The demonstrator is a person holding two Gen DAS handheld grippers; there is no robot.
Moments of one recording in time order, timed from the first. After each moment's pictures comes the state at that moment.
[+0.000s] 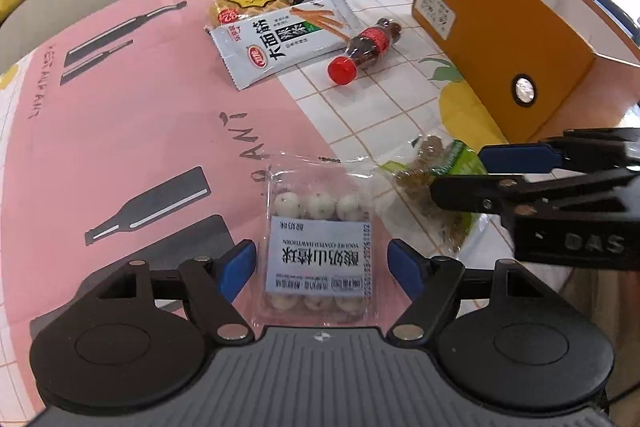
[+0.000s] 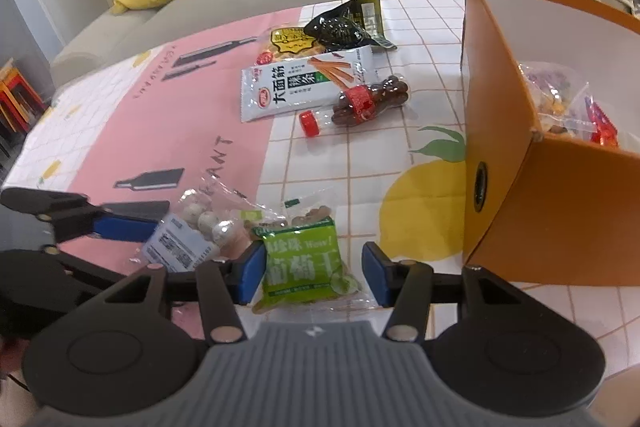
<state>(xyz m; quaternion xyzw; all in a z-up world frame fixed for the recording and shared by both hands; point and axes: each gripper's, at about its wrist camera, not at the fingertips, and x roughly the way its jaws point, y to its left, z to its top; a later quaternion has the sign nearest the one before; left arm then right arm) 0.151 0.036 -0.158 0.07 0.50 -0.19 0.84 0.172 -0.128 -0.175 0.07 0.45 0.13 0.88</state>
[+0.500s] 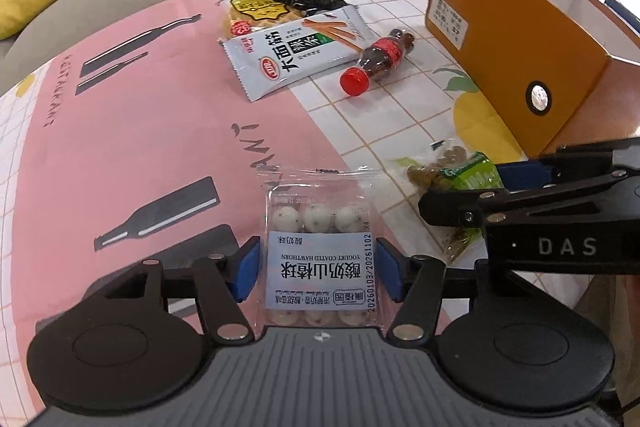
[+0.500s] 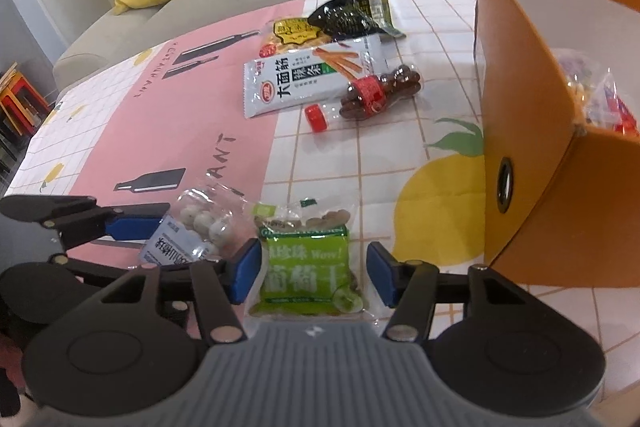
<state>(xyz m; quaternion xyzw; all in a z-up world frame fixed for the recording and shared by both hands) 0.145 0.028 -0.160 0.08 0.48 -0.16 0.86 0.184 -0.124 -0.188 0.08 0.46 0.13 0.87</state>
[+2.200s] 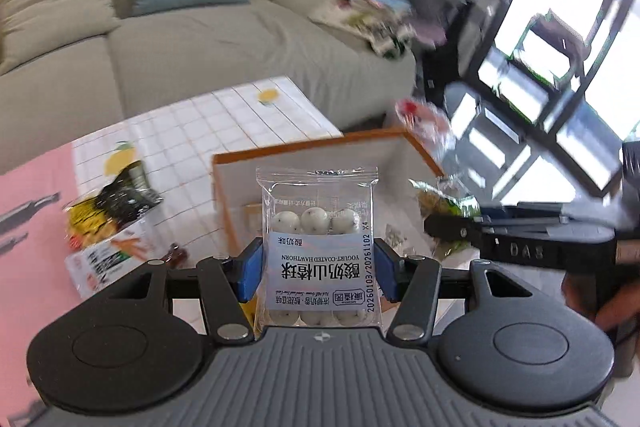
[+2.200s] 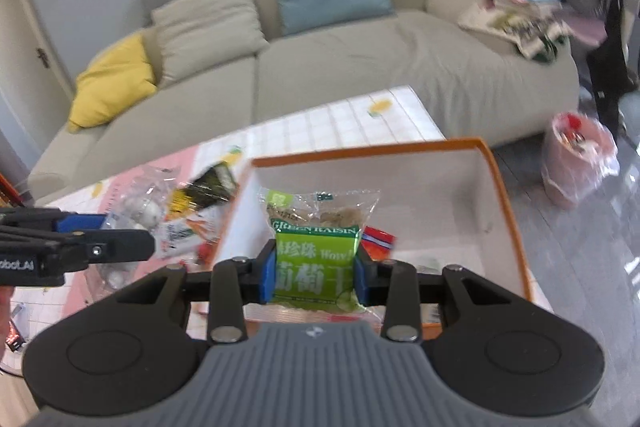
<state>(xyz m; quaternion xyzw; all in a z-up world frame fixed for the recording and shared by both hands) 0.181 -0.145 0.017 0.03 0.42 -0.30 0.85 0.151 -0.354 -0.017 0.12 0.39 0.04 0.91</state>
